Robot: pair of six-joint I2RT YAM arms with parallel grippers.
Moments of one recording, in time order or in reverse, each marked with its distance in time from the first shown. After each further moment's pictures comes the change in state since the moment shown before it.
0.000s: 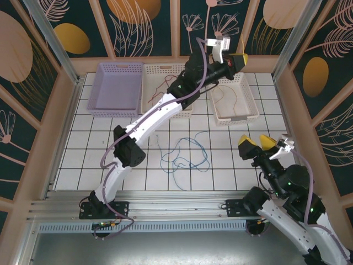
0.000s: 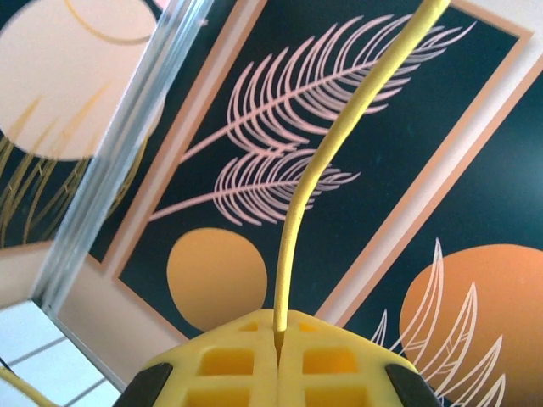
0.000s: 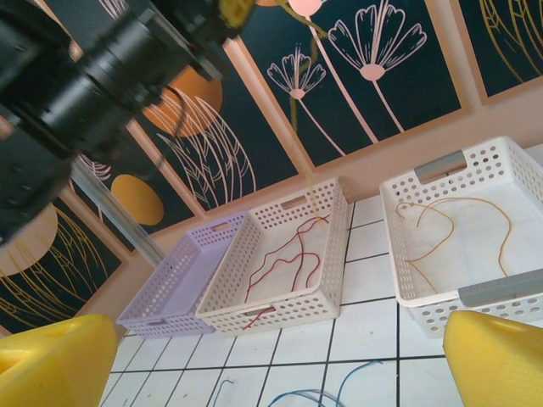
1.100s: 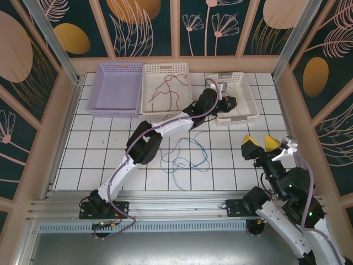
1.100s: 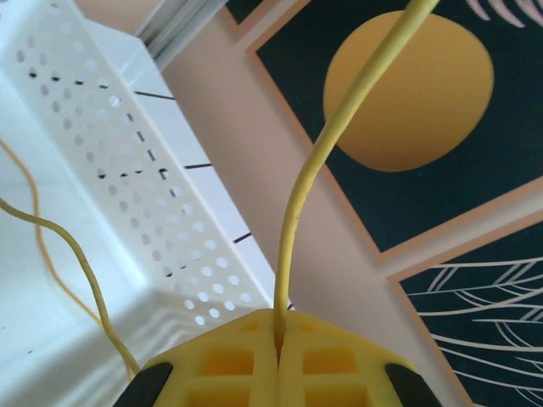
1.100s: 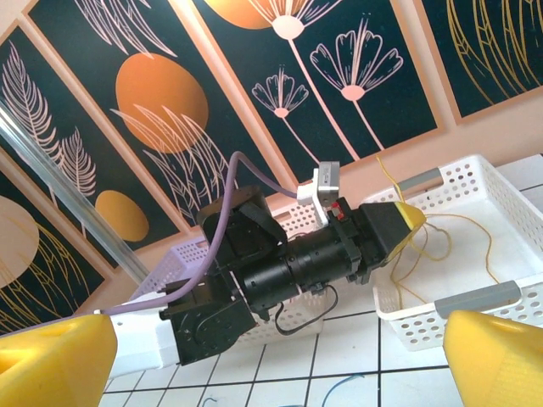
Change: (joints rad) left arm 0.000 0.214 -0.392 0.253 -0.006 -0.216; right arm -0.089 -0.032 -0.014 0.001 -0.039 -0.026
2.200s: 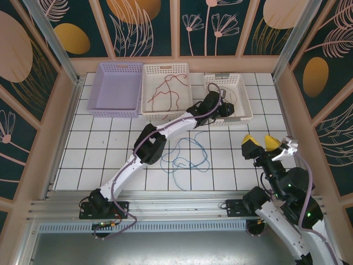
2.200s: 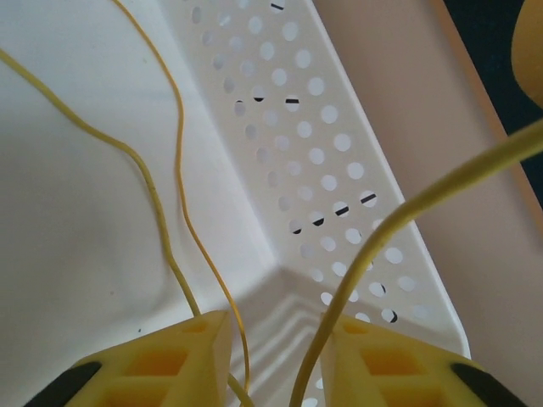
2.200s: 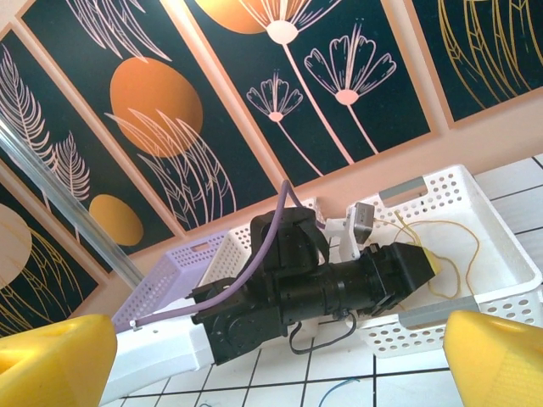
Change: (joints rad) left arm 0.011 0.181 0.272 -0.368 -0.070 0.060; right arm -0.050 0.000 -0.005 0.007 -0.031 -0.001
